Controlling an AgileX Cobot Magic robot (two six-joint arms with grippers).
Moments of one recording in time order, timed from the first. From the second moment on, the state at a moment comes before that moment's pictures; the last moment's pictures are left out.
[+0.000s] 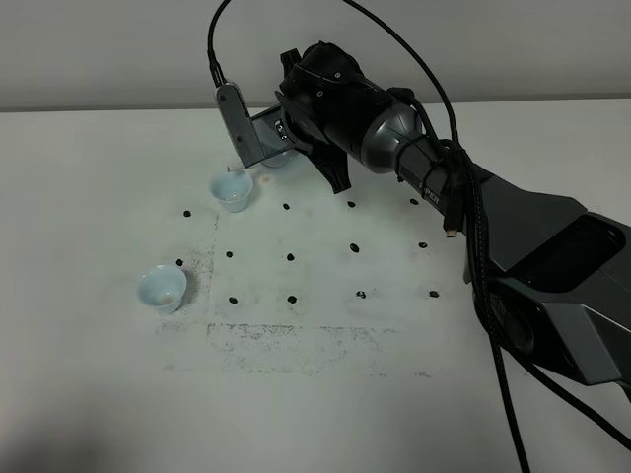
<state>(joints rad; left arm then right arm) 0.01 0.00 -0.46 -0.12 1.07 0.15 0.55 2.57 -2.44 -0.43 0.97 -1.14</state>
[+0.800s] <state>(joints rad) 0.01 0.00 -0.46 -0.12 1.07 0.15 0.58 2.57 -2.43 -0.53 0.96 -1.14</state>
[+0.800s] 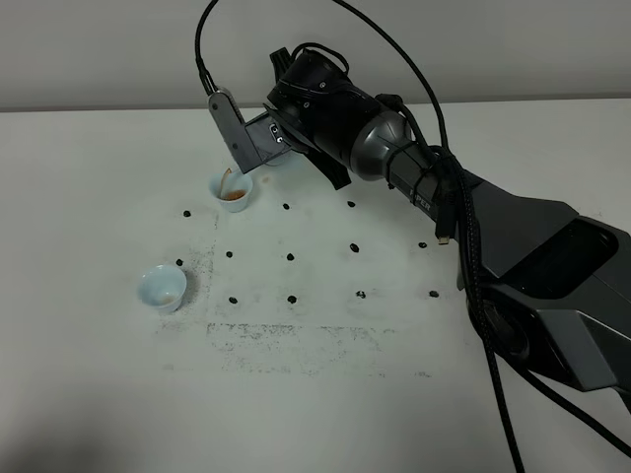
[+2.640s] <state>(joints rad) 0.01 0.00 -0.46 -0.12 1.07 0.15 0.58 2.57 -2.43 -0.58 0.95 -1.17</state>
